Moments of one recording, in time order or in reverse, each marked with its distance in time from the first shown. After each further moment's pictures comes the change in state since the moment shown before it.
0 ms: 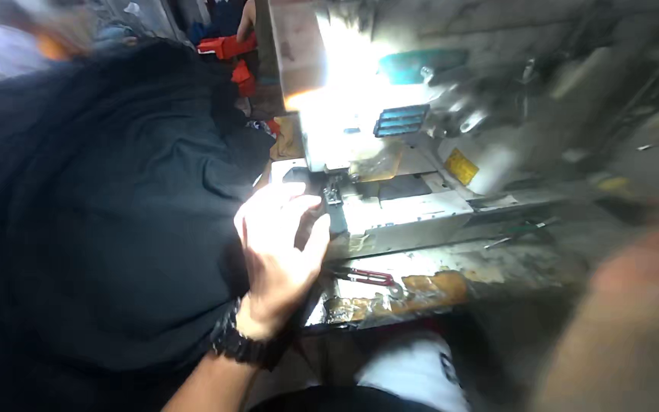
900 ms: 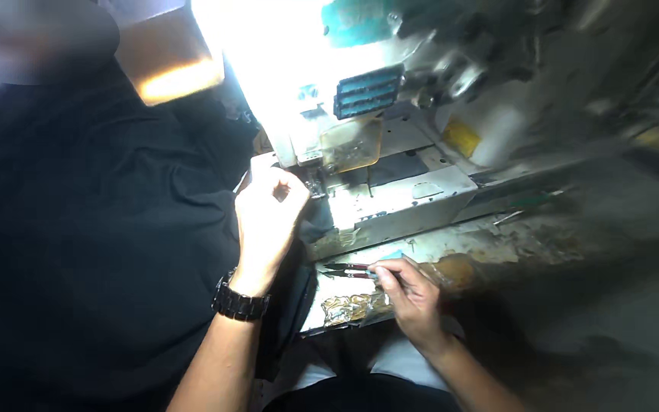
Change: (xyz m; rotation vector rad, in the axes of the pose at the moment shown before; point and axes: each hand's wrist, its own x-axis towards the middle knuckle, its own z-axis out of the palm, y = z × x) left_hand 0.038 -0.010 0.021 -0.164 -0.274 -0.323; right_hand -0.179 0.054 0.067 -0.159 -0.479 0.142
